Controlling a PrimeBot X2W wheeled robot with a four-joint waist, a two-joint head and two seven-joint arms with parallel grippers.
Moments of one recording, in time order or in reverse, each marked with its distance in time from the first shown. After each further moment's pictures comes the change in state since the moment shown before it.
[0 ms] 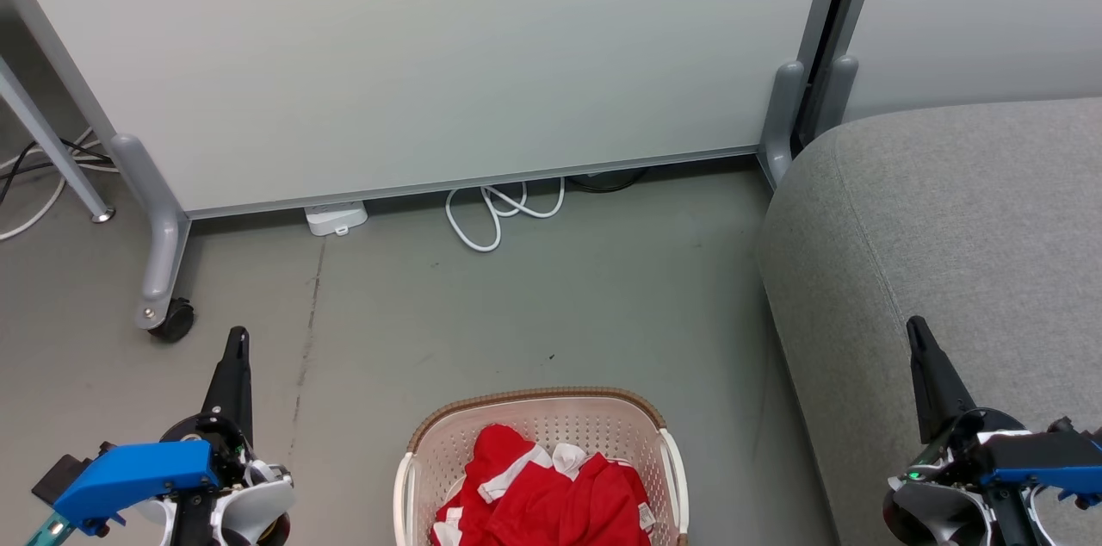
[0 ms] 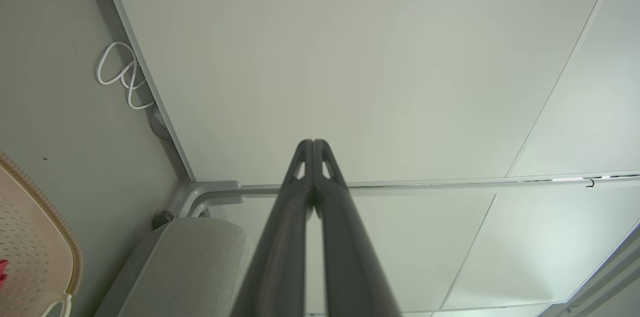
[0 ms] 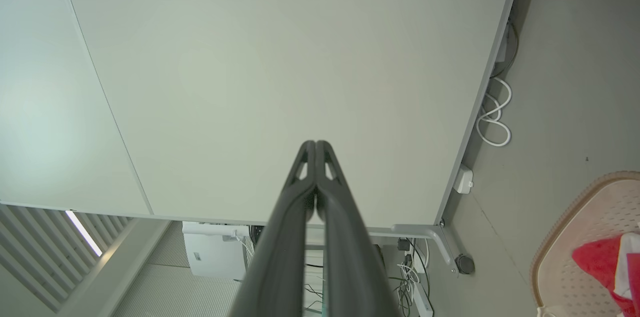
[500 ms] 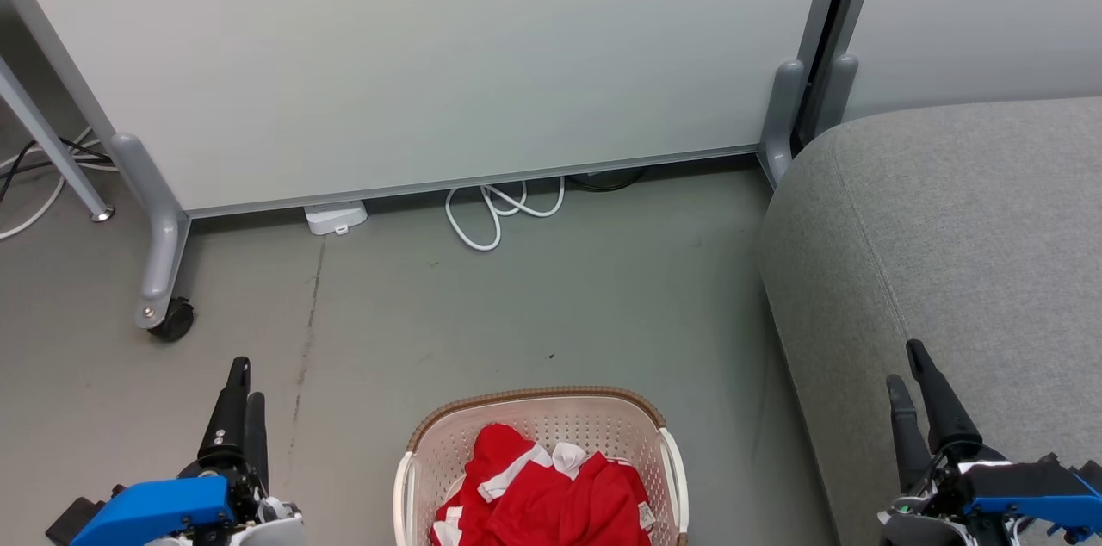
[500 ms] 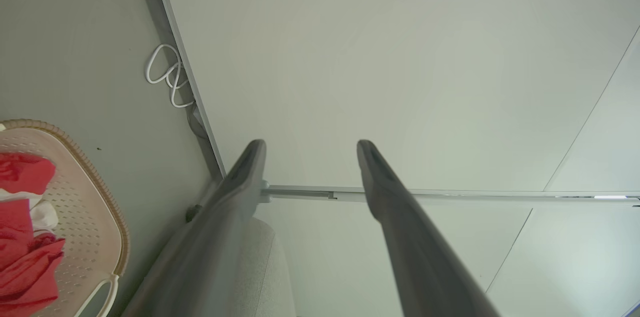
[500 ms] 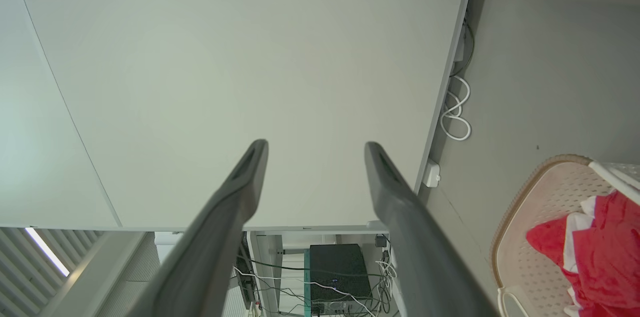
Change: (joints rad) left arm 0.054 -0.011 -0.007 0.036 0.020 0.002 -0.029; right arm 0.040 0.008 0.015 0.044 -0.023 -0.003 -0.027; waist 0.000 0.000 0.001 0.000
